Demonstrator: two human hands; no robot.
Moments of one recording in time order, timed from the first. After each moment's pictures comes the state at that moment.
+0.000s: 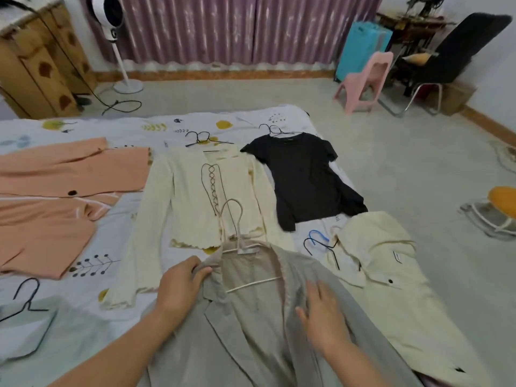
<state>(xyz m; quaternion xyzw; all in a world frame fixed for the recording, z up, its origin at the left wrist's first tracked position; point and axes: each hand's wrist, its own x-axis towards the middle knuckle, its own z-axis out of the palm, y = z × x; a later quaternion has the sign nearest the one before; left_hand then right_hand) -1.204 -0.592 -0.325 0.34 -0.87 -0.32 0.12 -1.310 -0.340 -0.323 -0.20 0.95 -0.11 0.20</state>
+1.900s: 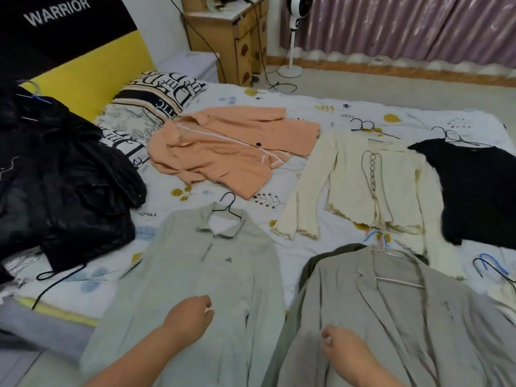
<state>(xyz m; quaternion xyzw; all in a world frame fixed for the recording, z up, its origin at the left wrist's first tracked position) -0.822 -0.630 -0.352 0.51 -0.81 -0.22 -0.19 -1.075 -0.448 -0.350 -0.41 0.82 0.02 0.40</state>
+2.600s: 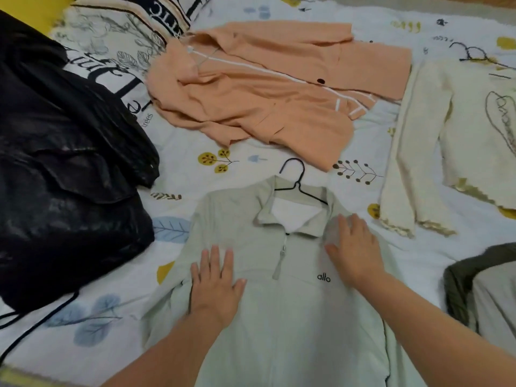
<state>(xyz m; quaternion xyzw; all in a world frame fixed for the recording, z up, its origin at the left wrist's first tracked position) -0.744 -0.845 -0.562 0.52 -0.82 -0.14 -0.18 -1.000 -0.770 -0.500 -0.44 0.88 0.05 0.15</state>
